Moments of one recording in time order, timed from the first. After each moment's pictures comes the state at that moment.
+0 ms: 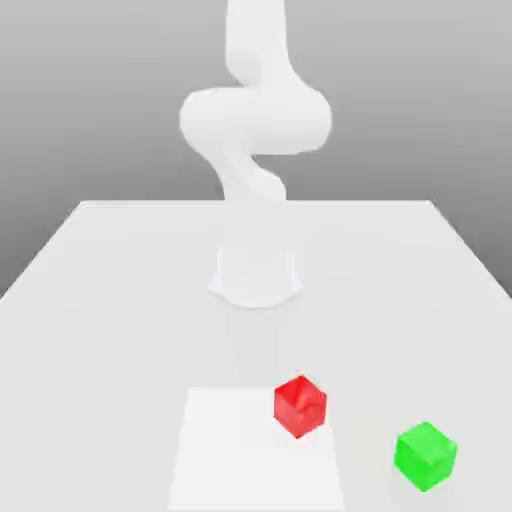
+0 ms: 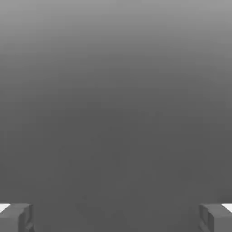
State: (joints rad) arm 0.04 -0.72 -0.03 -2.35 0.02 2.35 0.74
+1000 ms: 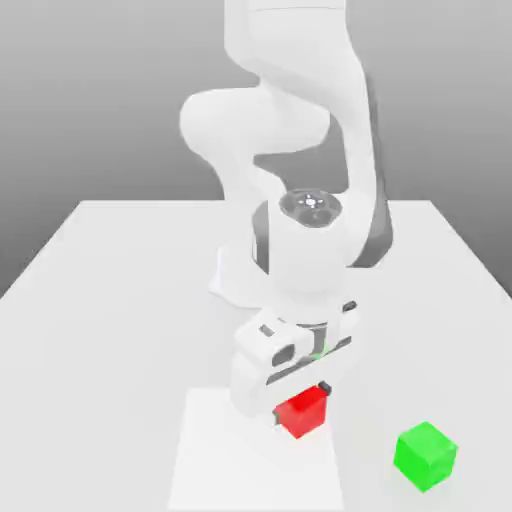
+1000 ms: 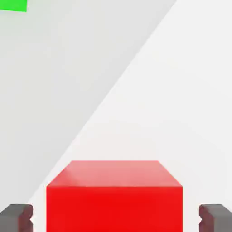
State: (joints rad) arm 0.21 0.23 -0.04 -2.79 0.06 3.02 0.27
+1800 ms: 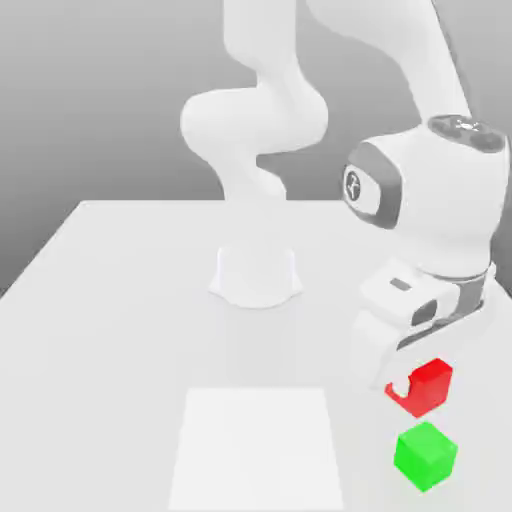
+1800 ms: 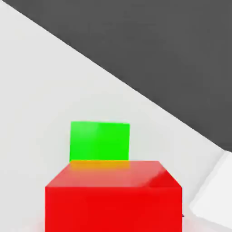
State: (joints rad) arm 0.36 0.18 0.09 -2.47 -0.03 2.64 0.68
